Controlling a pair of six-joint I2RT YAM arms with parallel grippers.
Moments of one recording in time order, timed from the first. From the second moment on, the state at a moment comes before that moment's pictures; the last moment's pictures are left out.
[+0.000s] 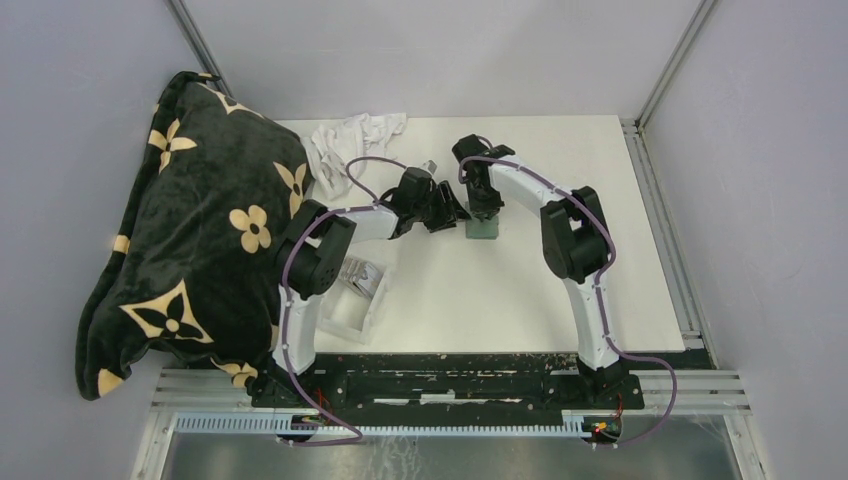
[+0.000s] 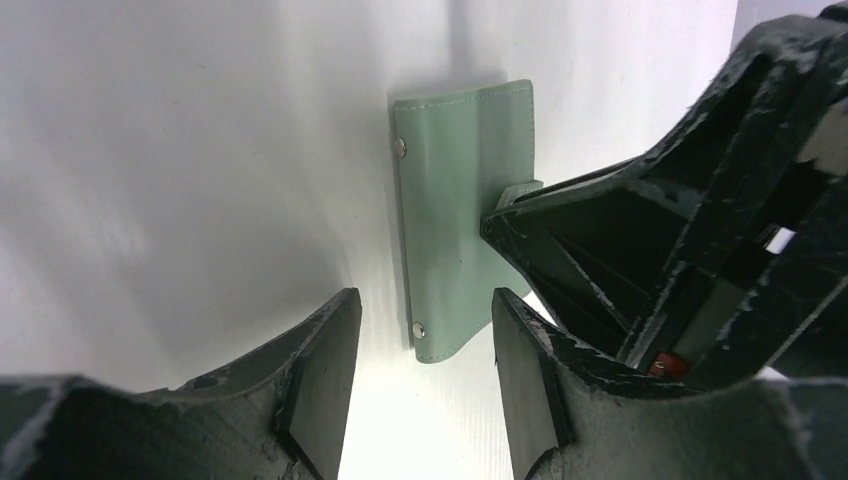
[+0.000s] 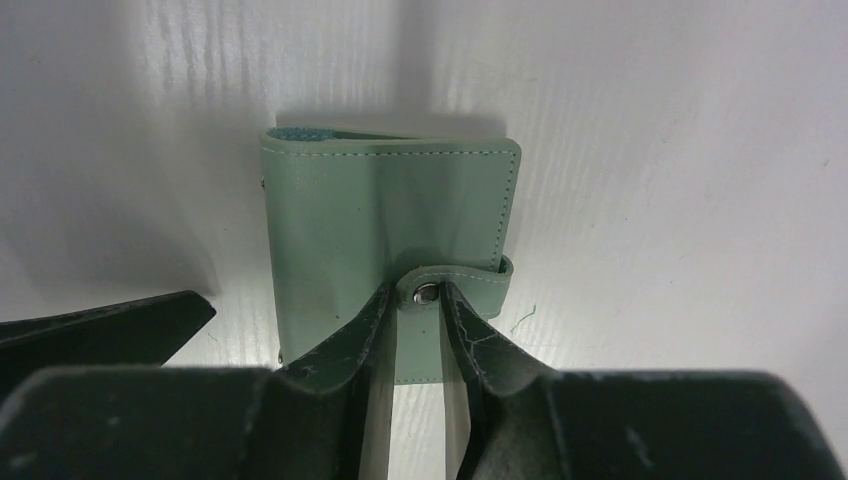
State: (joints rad) left arm -0.57 2.10 1.27 0.20 0.29 -0.84; right arm 0.50 2.27 1.88 -0.90 0.28 0.34
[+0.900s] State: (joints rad) left arm -0.65 2.23 1.50 0.03 0.17 -0.78; right arm 0.33 2.19 1.75 -0.81 0.00 0.44
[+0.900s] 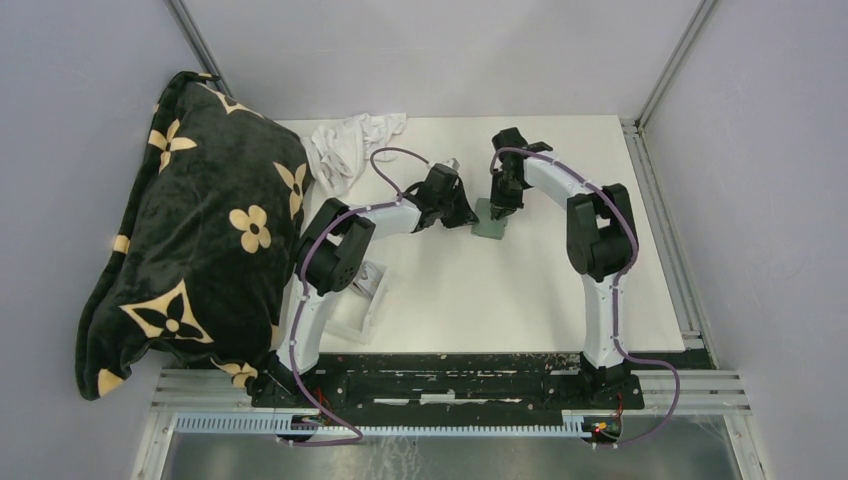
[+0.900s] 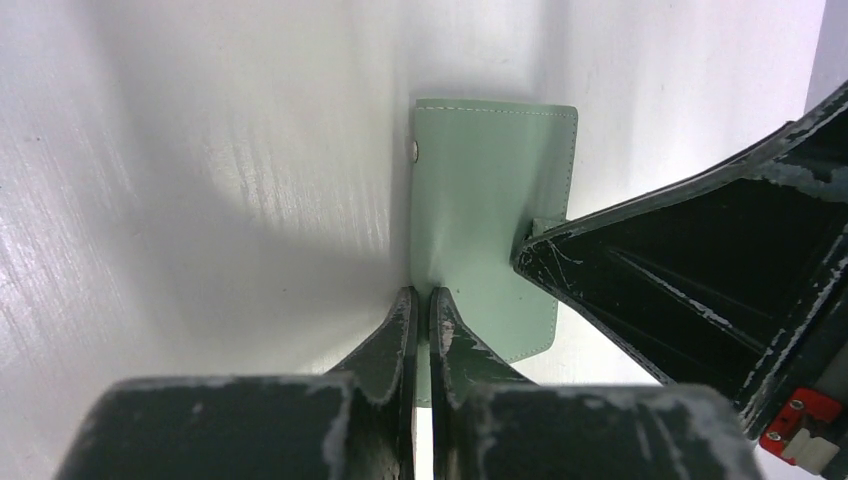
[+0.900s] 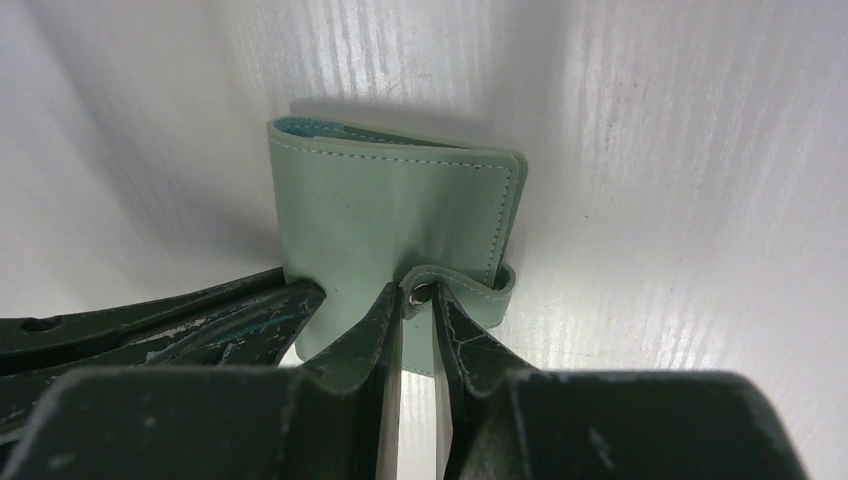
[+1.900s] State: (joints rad) left arm -0.67 2.25 1.59 -0.11 0.09 -0.76; right arm 0.15 2.07 1.54 -0.76 0.01 0.49
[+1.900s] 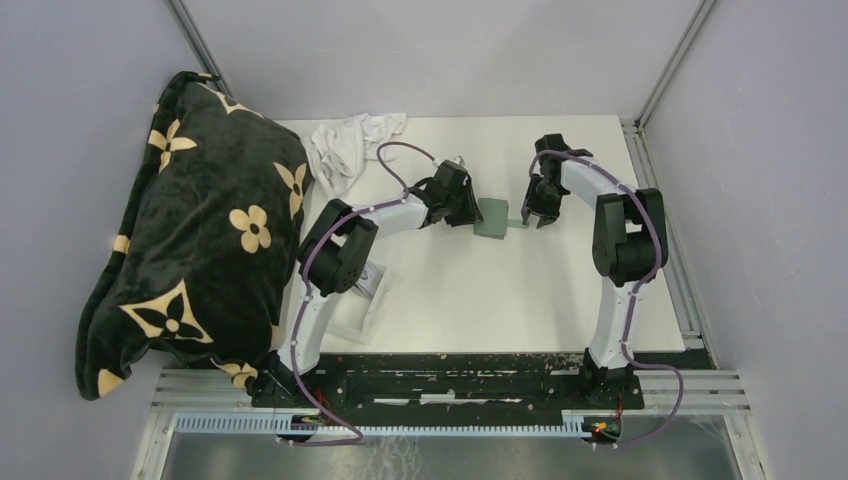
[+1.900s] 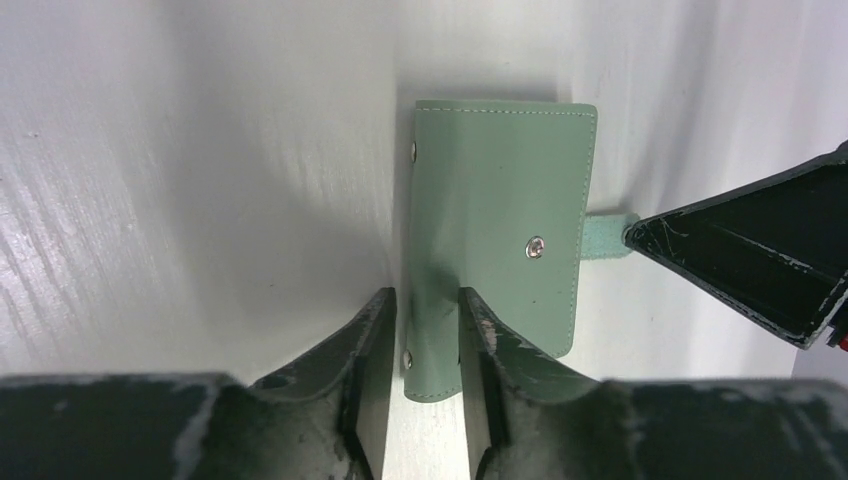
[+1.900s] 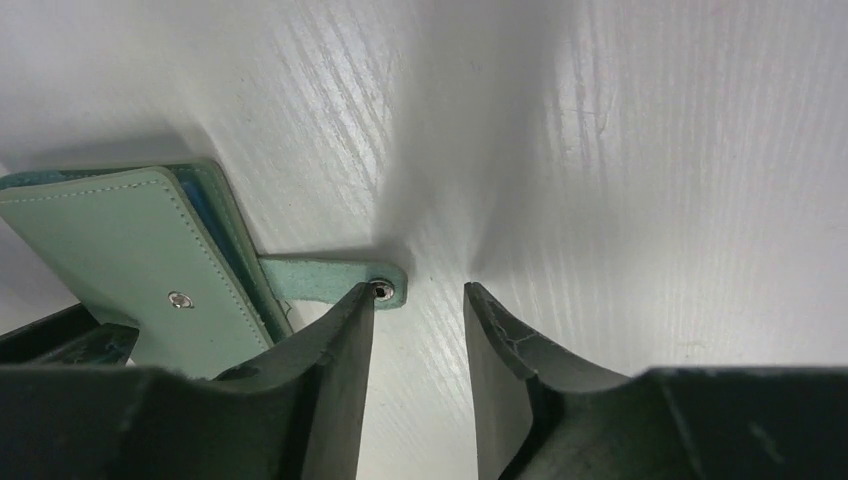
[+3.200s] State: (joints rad) left arm -0.68 1.01 0.92 -0.36 -0.43 -0.49; right arm 0.59 1.61 1.29 -0.34 0.02 0.52
